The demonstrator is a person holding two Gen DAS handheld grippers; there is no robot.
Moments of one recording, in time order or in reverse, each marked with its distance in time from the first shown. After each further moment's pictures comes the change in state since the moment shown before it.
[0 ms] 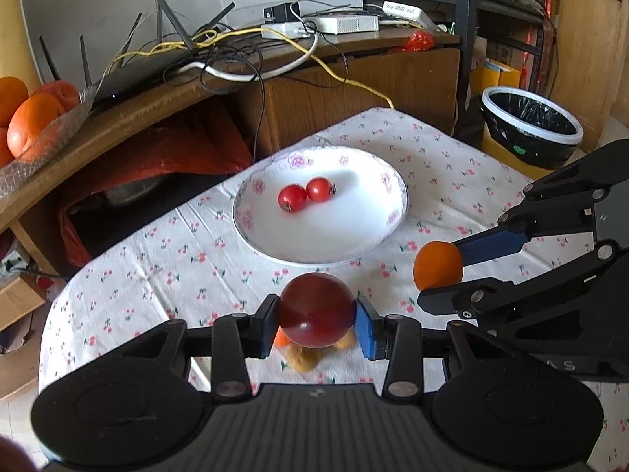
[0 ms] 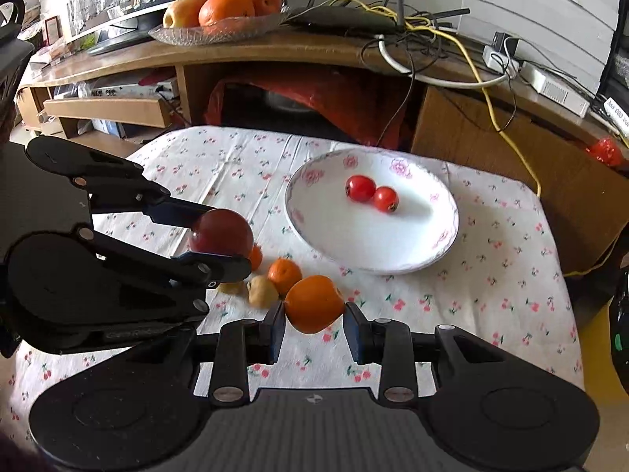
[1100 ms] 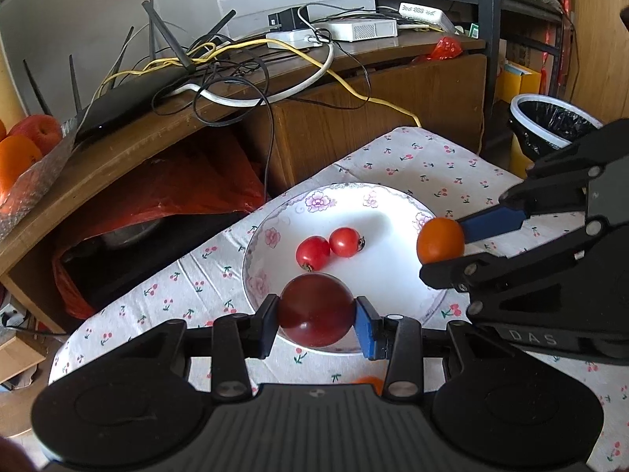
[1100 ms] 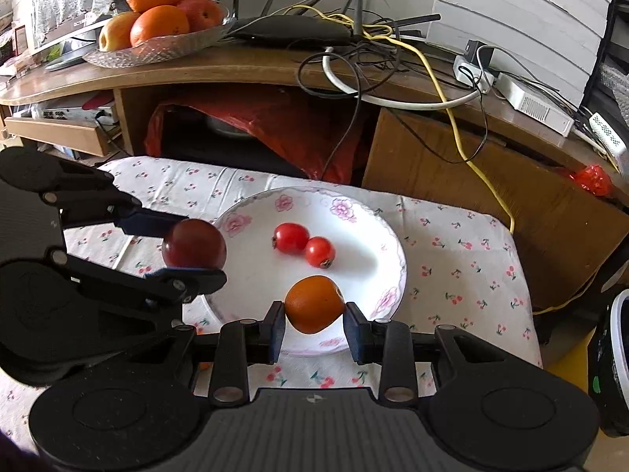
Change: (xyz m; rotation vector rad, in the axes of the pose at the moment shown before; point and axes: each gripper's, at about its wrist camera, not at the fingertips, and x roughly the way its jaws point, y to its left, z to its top) left arm 0.053 0.009 0.050 0.035 -0.019 0.045; right arm 0.041 -0.048 0.042 0.007 -0.027 -0.083
